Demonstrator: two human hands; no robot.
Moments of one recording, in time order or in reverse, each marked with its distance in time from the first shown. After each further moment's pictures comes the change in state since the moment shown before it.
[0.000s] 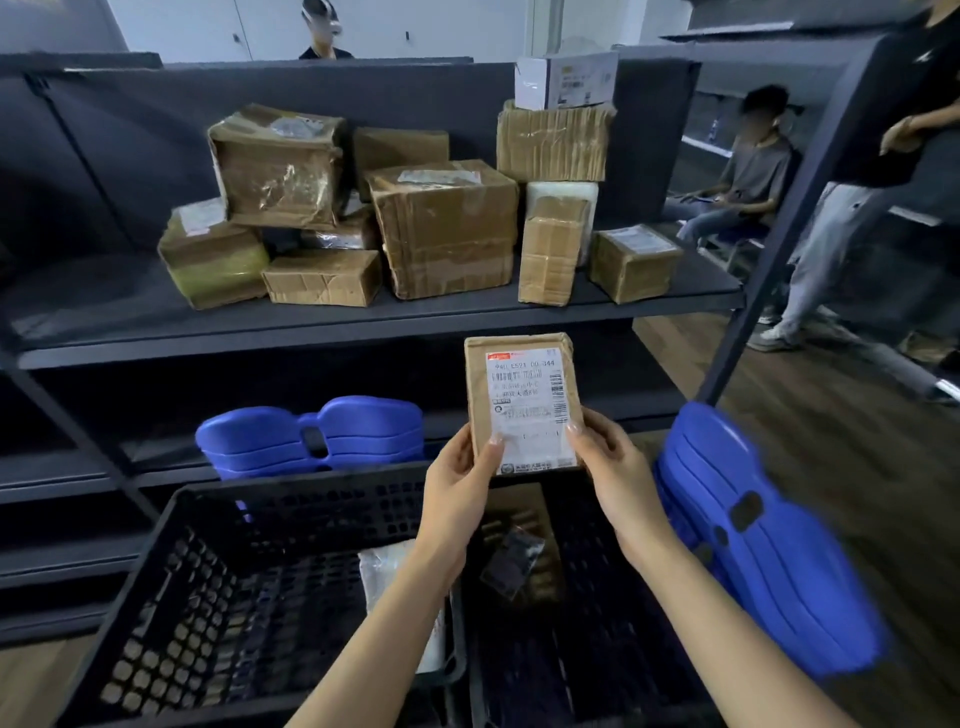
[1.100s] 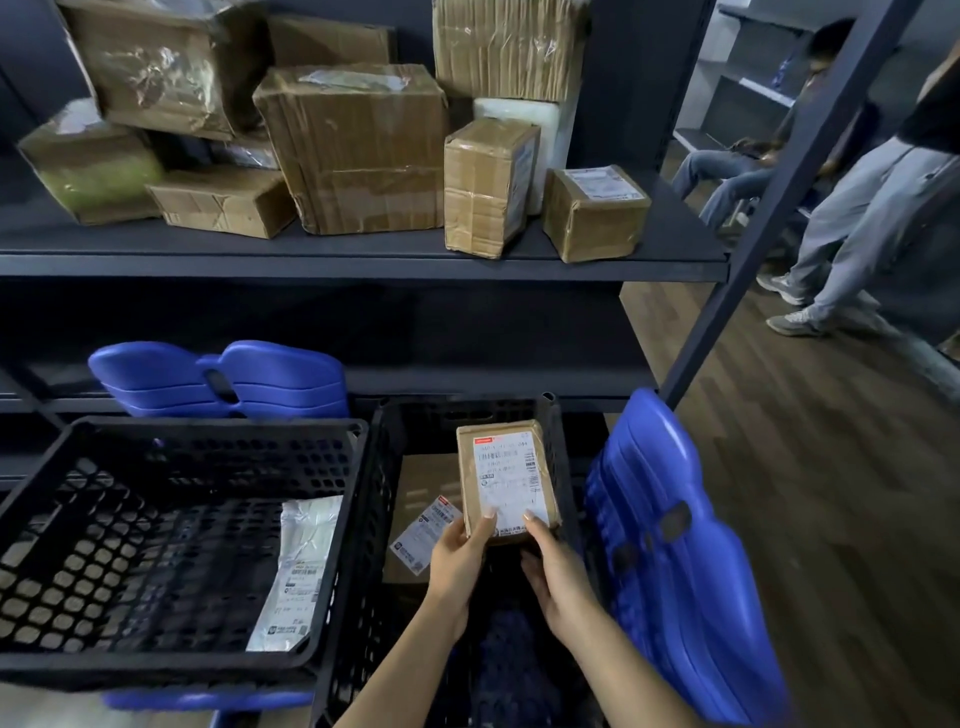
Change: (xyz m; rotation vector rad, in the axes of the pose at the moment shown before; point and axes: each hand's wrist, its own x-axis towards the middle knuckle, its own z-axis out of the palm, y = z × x) left_hand 0.014 -0.193 0.140 -0.185 0.188 -0.569; right_hand 0.040 0.166 -0.122 0.245 0.019 0.675
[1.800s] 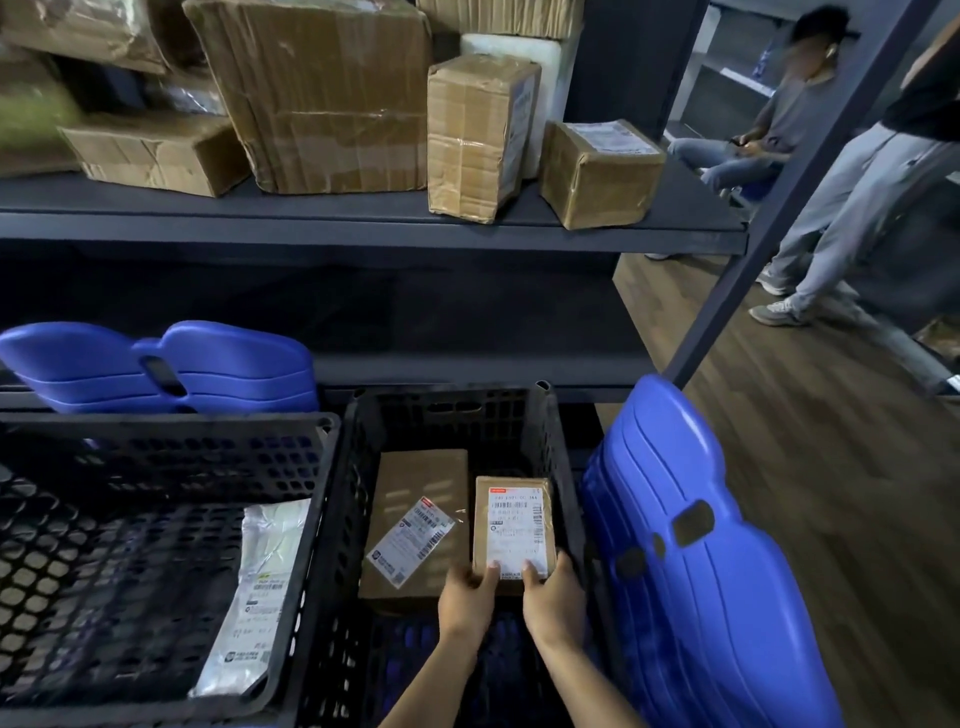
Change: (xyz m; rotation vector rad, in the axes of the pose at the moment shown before) left_hand 0.072 -0.075 0.003 0.543 0.183 -0.046; right_hand 0.082 0.072 -0.025 -0.845 0.425 -0.242
